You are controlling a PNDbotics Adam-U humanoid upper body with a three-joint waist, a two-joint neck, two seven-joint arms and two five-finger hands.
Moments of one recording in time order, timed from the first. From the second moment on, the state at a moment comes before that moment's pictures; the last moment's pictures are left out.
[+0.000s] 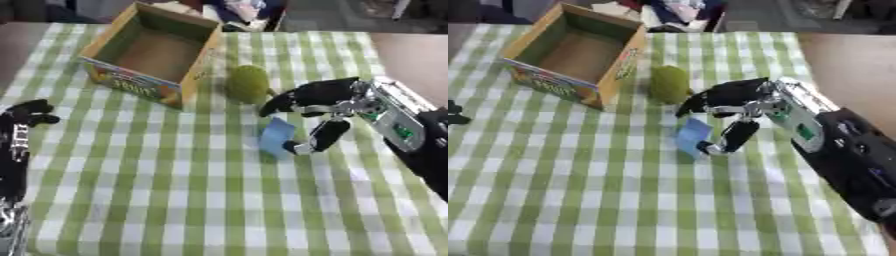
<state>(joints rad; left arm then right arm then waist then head) -0.10 0.19 0.12 -1.76 -0.14 -0.24 0.06 -0.83 -0.53 0.55 -1.27 0.67 -0.53 0.63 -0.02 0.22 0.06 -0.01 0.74</state>
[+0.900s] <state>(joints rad) -0.10 0.19 0.12 -1.76 -0.15 -0.24 0.07 -0.83 -0.54 0.55 -1.28 0.67 -0.53 0.63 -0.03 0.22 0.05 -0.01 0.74</state>
